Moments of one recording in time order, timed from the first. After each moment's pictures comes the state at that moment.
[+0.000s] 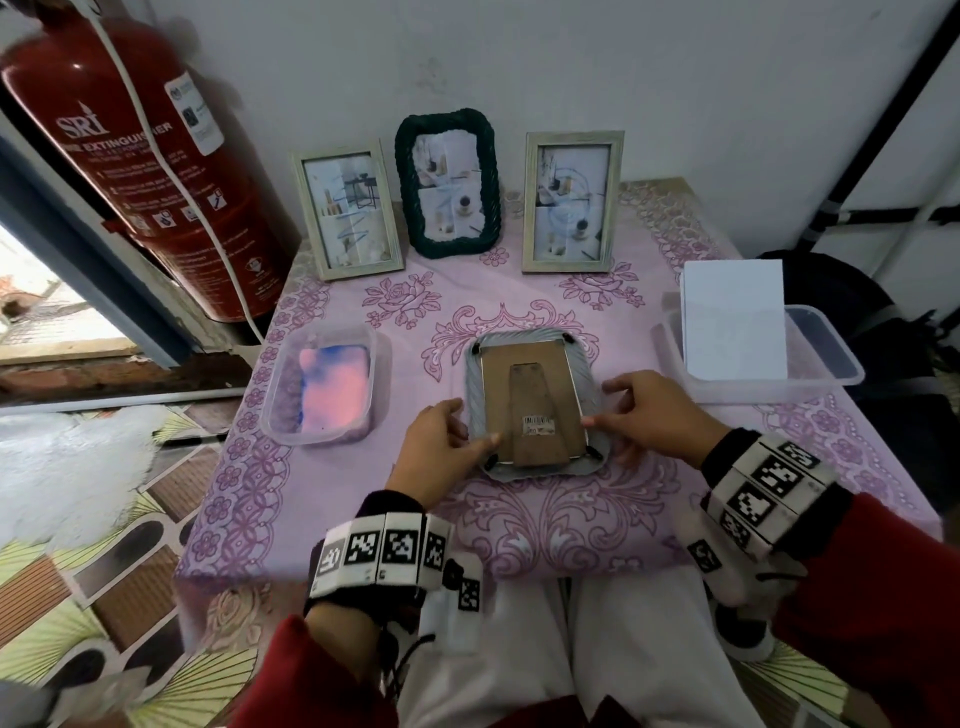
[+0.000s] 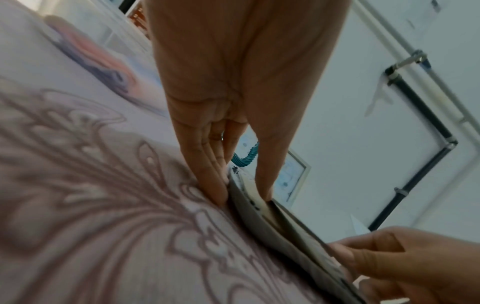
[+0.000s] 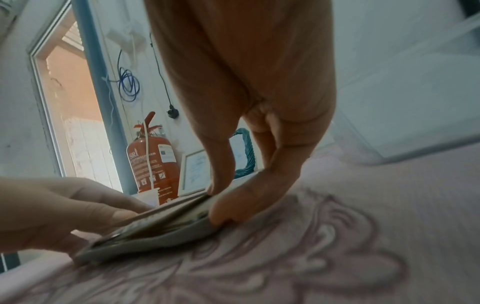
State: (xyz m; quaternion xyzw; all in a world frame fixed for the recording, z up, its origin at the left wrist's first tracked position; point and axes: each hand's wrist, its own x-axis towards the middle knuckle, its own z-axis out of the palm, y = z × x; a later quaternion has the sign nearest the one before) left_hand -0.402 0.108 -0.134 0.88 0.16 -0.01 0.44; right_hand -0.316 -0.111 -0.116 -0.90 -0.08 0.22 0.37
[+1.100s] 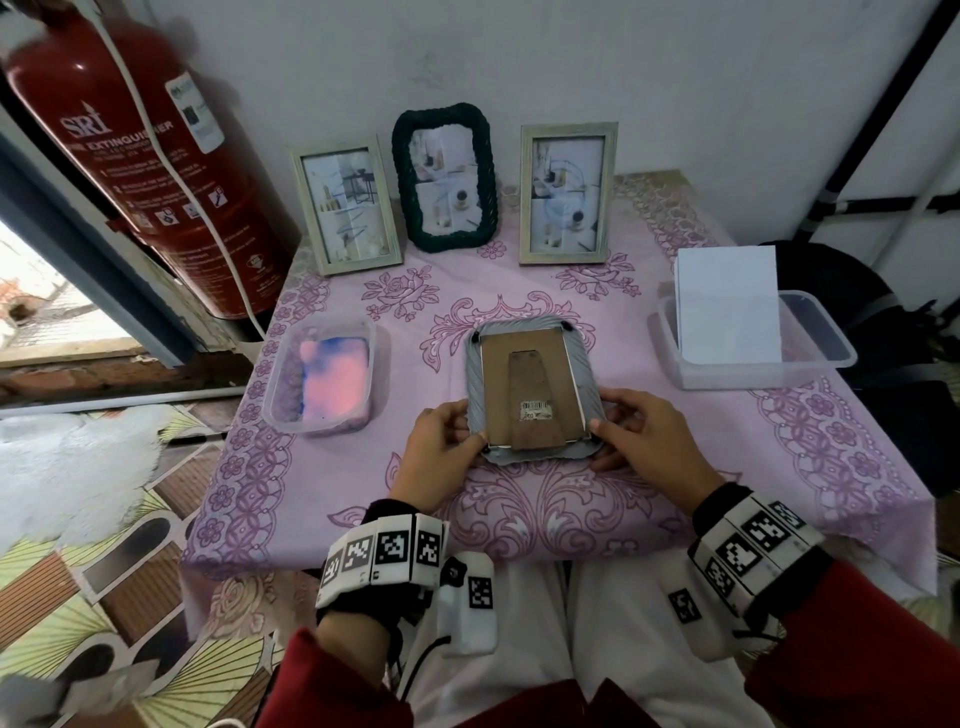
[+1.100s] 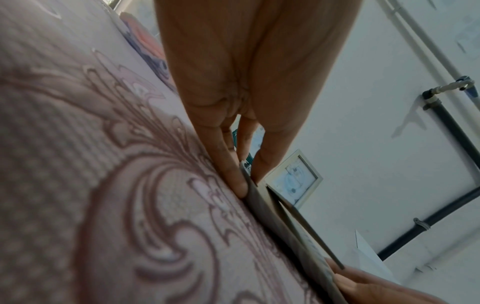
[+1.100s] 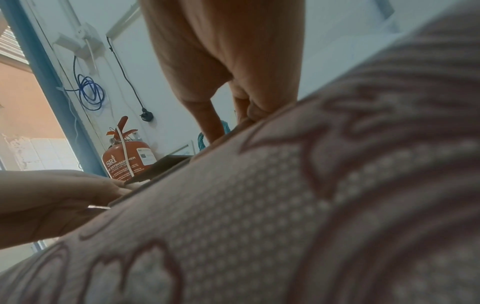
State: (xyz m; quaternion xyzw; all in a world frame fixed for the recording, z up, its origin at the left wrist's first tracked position) left_hand -0.412 0.098 -0.142 0.82 0.16 0.03 0.55; right_hand -0.355 -0.118 -0.151 -0.79 -0.08 0.12 0.59
